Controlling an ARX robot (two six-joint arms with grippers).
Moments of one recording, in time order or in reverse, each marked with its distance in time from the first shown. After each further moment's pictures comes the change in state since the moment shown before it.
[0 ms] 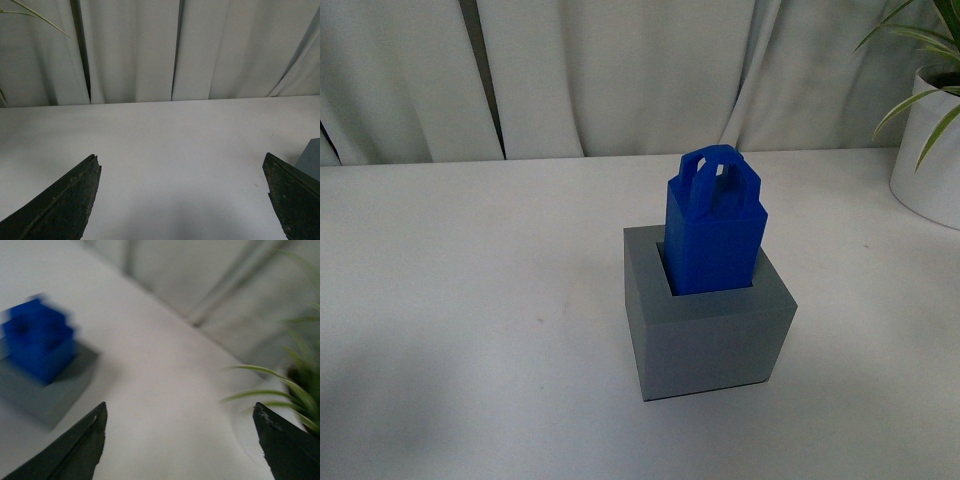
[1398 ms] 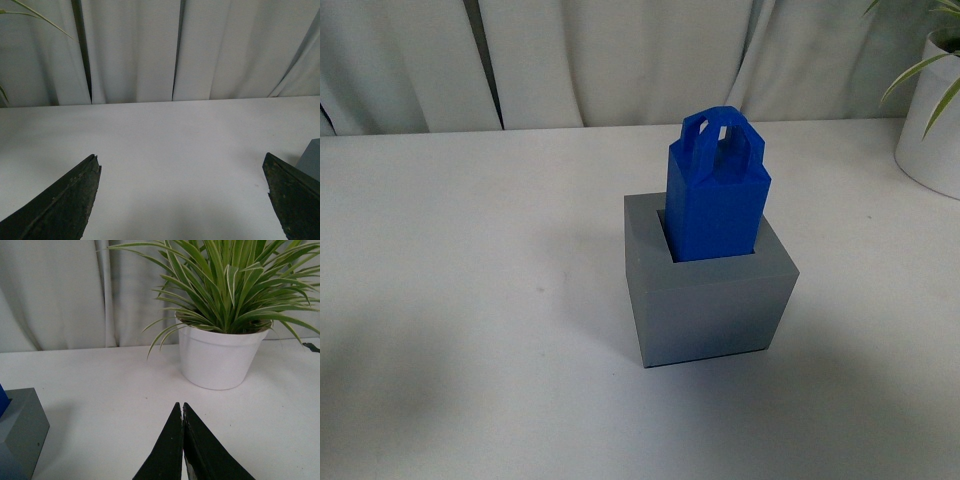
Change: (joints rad) left arm 0.000 0.000 0.000 0.000 0.000 0.000; right arm -0.148 -0.637 -0.533 0.173 0.121 0.455
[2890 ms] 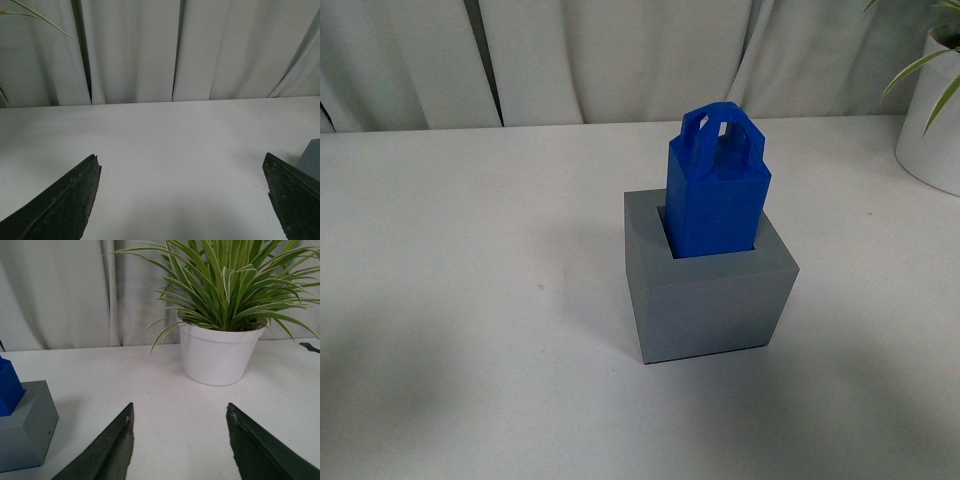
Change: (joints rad) left arm 0.000 0.000 0.000 0.000 0.000 0.000; right arm 0.000 -0.343 0.001 -0.345 -0.001 0.000
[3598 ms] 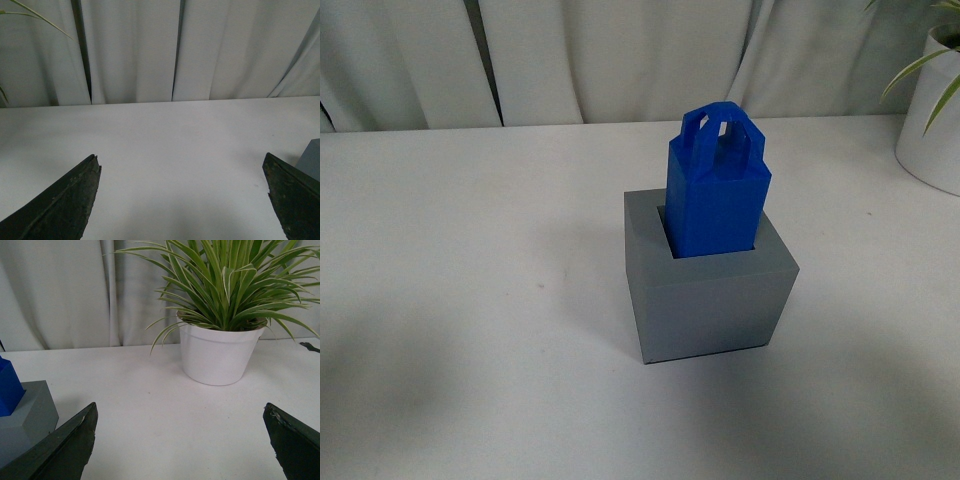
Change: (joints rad) left arm 0.000 0.000 0.000 0.000 0.000 0.000; right arm 0.000 0.000 0.000 0.000 0.000 0.001
